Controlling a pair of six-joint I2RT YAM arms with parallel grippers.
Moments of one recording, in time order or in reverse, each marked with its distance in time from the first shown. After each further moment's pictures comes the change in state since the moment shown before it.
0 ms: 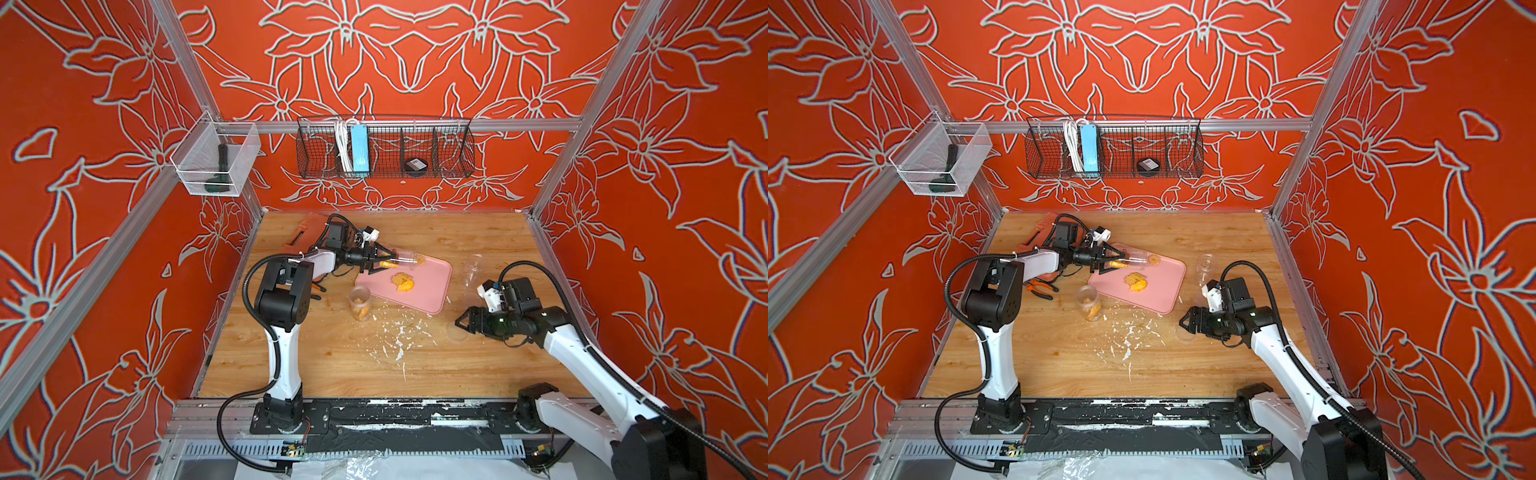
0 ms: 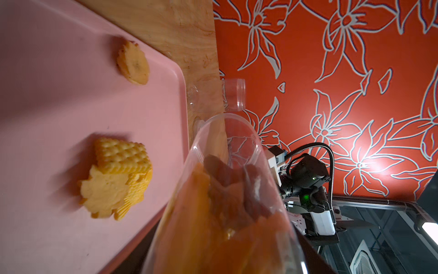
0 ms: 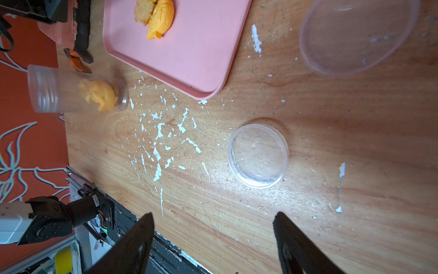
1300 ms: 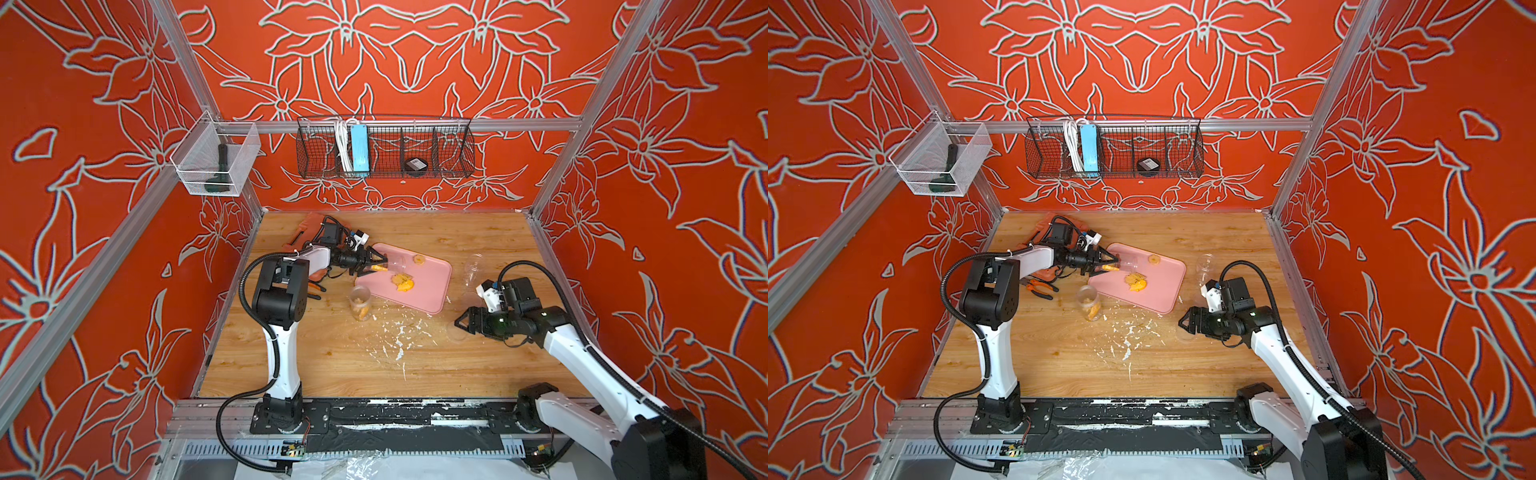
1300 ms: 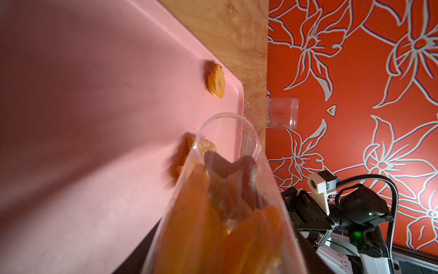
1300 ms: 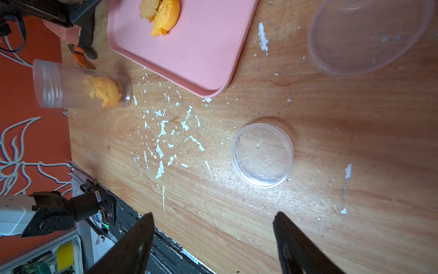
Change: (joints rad) left arm 0.034 -0.003 0.047 -0.270 -0.227 0.214; right arm 0.000 0.000 0.000 0.000 -0.015 -0.013
